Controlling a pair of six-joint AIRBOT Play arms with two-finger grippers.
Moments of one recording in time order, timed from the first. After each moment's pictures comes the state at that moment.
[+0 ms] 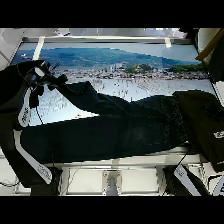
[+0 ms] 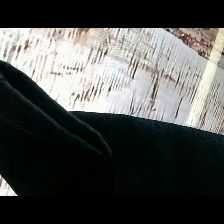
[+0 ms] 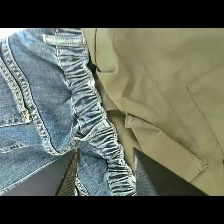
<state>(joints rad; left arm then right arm) 0.13 -1.96 1.70 1.14 -0.89 -1.59 -0.77 -0.96 0.95 -1.13 1.21 1.19</state>
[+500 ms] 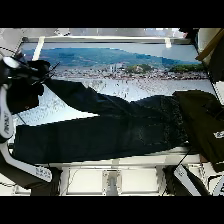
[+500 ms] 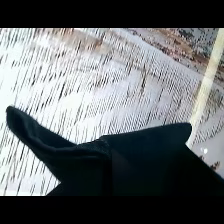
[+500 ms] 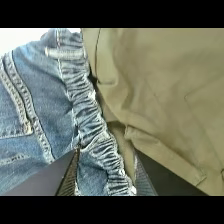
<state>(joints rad) 0.28 -1.70 1.70 1.16 -1.17 -1.57 -0.77 -0.96 0.95 -1.12 1.17 1.19</state>
